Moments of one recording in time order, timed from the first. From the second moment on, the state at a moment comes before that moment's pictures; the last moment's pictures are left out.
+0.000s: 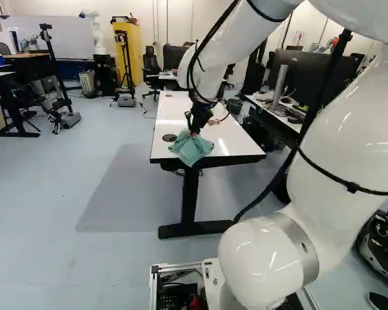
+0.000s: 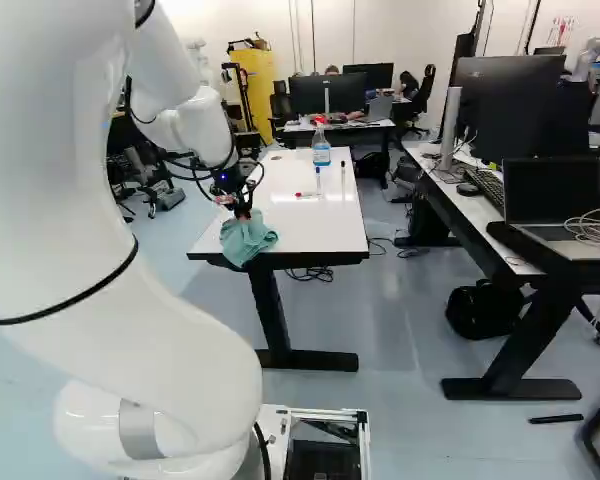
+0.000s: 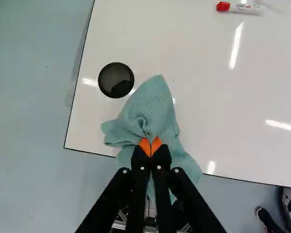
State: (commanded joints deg) arm 9.9 1.1 -50.1 0.0 -27.9 0.0
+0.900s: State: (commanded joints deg) arm 3.7 2.8 -49.0 0.0 -27.9 0.0
